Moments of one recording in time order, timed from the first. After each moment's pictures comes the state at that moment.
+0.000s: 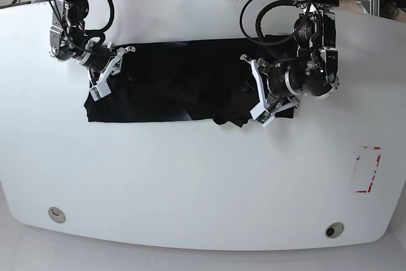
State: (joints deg) left arm -1.5 -3.6 -1.0 99.4 -27.7 -37.0 73.7; right arm -8.4 20.4 9.5 74.1 42.3 41.8 -44.2
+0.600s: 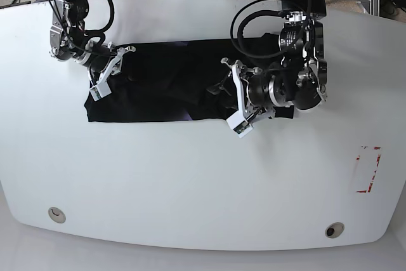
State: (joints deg) left arm -6.5 1.5 1.0 100.5 -41.1 -37.0 83.2; right arm -8.4 20.4 9.4 74.1 42.4 41.8 -44.2
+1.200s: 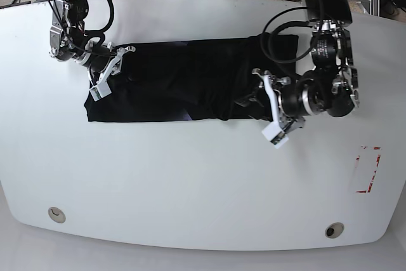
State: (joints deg) left arm -8.4 -8.9 -4.2 100.6 -49.6 -37.0 83.7; right arm -8.3 20.5 9.3 74.1 42.3 41.9 -44.4
